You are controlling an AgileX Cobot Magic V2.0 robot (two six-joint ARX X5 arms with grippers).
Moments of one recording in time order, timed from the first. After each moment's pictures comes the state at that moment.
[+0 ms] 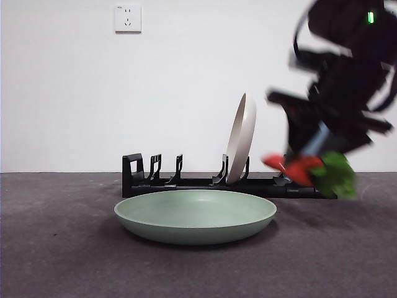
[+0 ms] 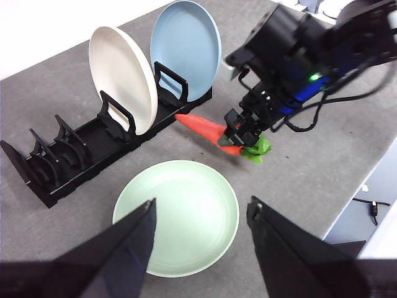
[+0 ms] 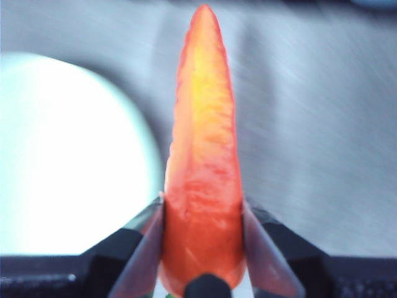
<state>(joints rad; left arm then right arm) -1.06 0.92 1.24 -0.83 -0.30 -0.15 0.43 1.47 0.91 -0.33 -0.08 0.20</state>
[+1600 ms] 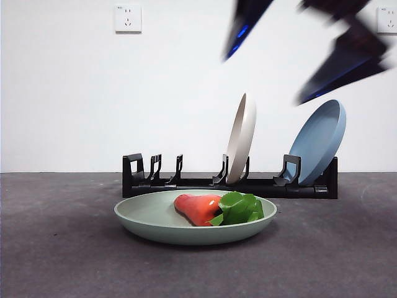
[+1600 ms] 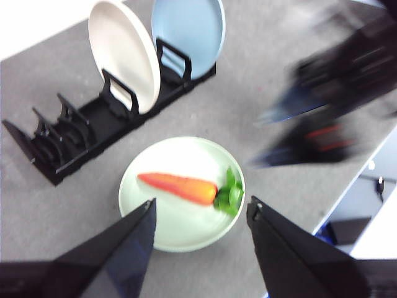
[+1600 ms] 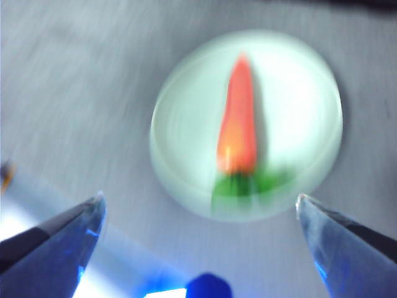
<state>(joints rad) -1.06 0.92 1.24 -0.91 -0.31 -0.15 0.71 1.07 0.91 -0.64 -0.15 0.32</state>
